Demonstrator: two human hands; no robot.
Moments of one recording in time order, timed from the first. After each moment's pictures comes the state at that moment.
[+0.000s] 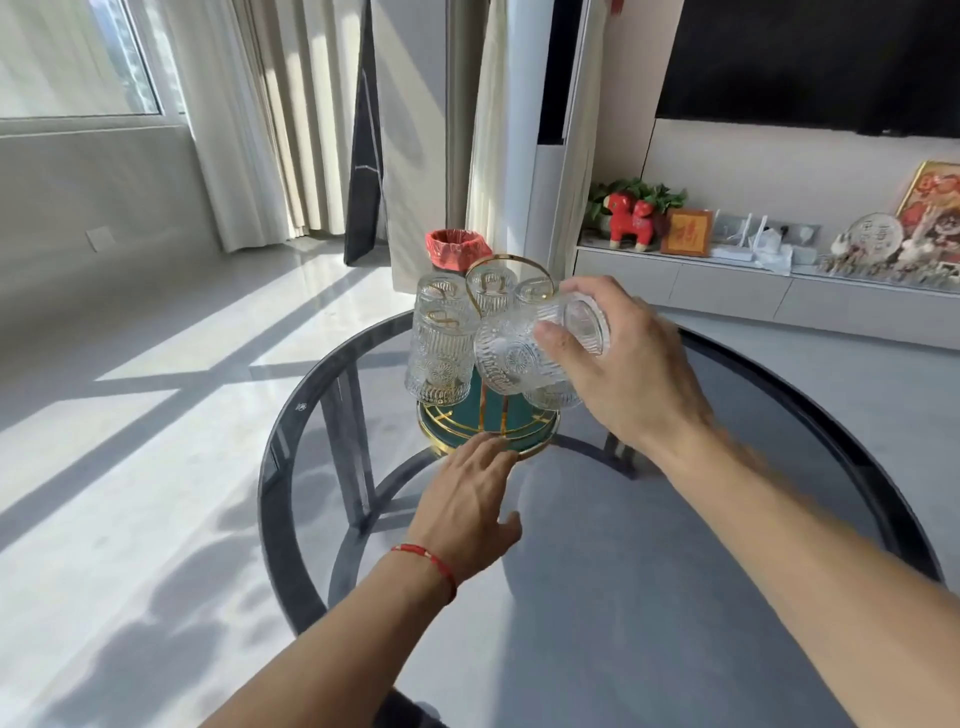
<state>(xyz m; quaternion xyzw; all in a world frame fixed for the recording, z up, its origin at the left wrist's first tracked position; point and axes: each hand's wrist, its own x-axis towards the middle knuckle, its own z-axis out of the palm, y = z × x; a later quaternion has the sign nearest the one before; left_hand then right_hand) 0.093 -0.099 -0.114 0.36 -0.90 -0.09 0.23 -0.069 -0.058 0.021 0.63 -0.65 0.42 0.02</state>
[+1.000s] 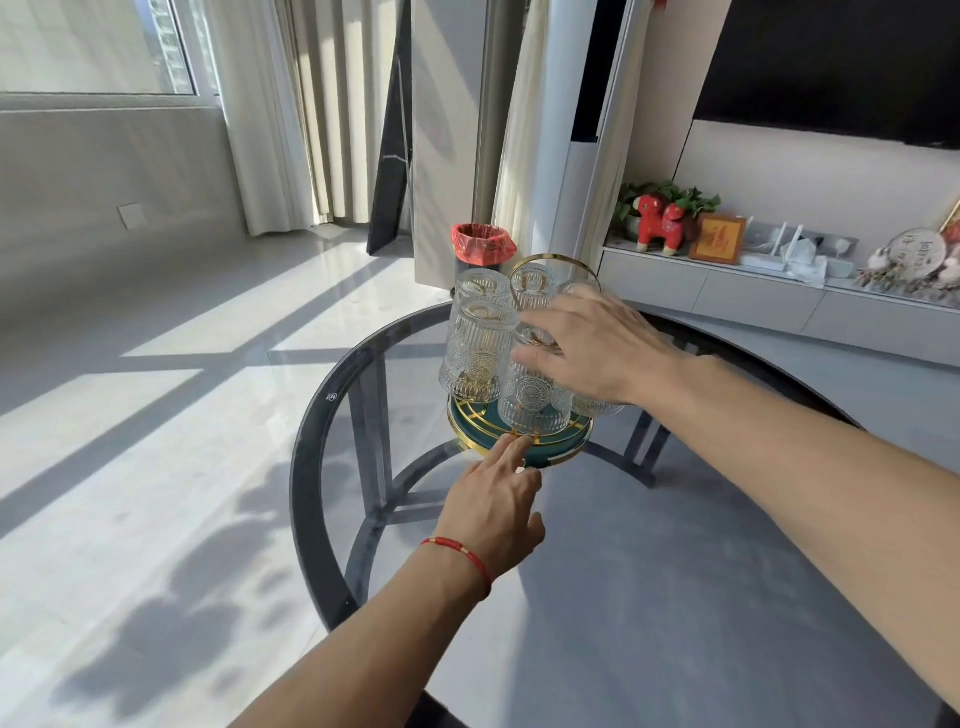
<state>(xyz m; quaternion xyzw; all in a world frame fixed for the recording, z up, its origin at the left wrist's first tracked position) 0.099 -0.110 -0.120 0.39 -0.90 -0.06 0.17 -0.053 -0.138 0.029 0.76 -0.64 0.03 0.10</state>
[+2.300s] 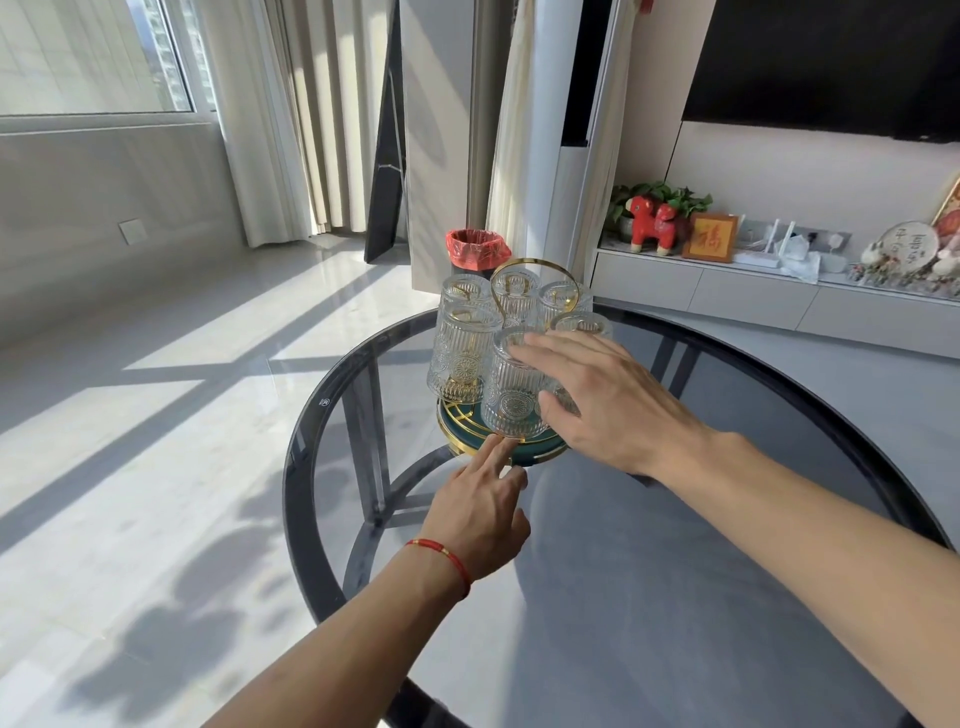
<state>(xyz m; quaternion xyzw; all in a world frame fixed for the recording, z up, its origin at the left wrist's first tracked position) 0.098 -0.108 -0.128 0.39 -0.90 -0.06 0.18 -0.070 -0.080 0.000 0.80 -0.57 0.16 0.08</state>
